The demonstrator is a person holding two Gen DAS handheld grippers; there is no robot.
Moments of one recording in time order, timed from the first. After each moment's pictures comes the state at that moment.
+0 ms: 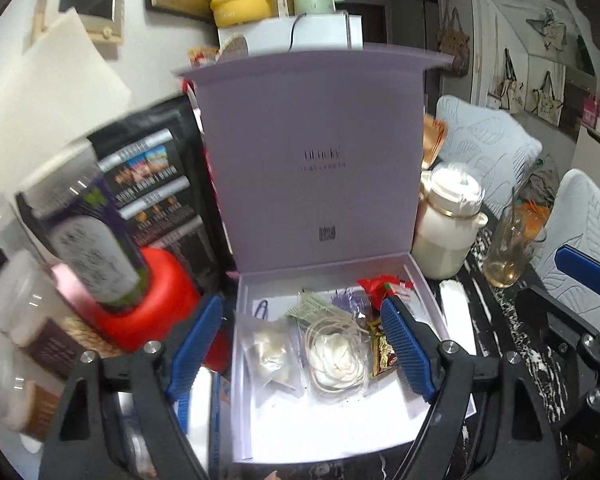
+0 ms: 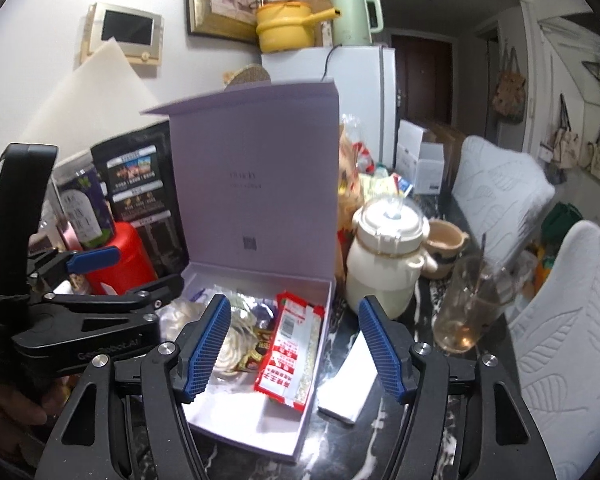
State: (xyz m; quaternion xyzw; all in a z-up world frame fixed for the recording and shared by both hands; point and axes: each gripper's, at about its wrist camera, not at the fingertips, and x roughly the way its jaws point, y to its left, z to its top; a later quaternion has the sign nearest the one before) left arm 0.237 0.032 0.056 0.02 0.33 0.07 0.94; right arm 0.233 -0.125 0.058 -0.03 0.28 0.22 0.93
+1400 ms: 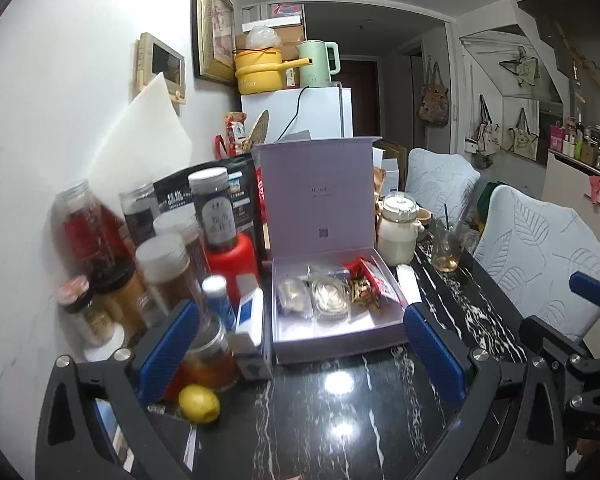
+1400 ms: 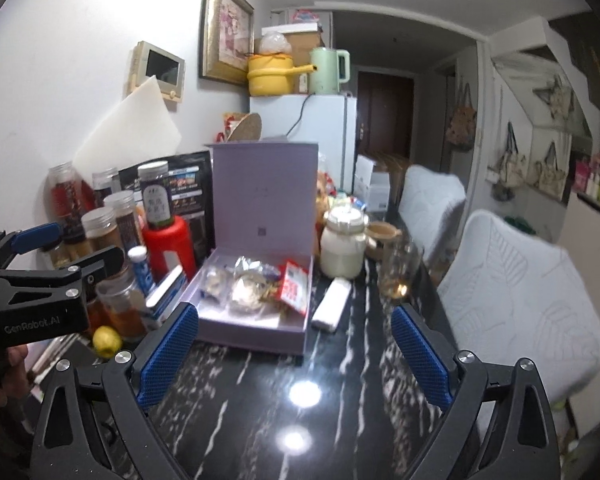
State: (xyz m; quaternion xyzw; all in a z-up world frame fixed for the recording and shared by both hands) left arm 0.001 0.028 0.100 0.01 0.23 0.06 0.97; right arm 0.016 -0.158 0.097 -0.03 0.23 0.15 0.96
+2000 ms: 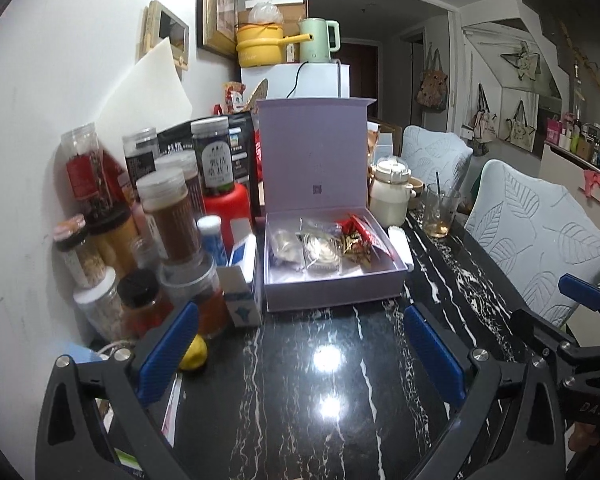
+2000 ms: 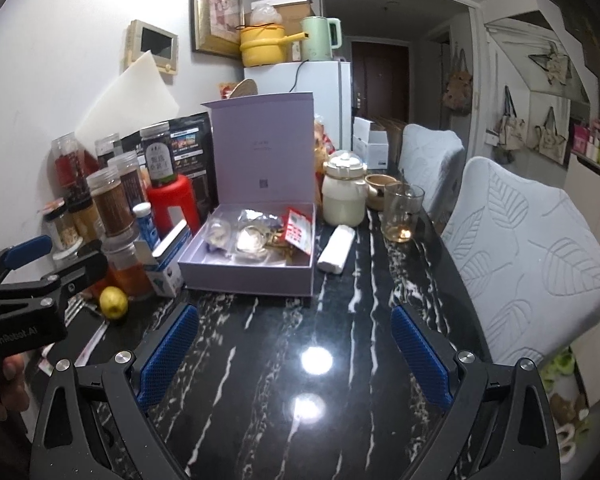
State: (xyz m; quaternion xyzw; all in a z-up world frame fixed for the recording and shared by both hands) left arm -0.029 0.028 0.057 -0.01 0.26 0.05 0.96; right arm -0.013 -0.168 0.054 -0.02 0.27 0.15 0.95
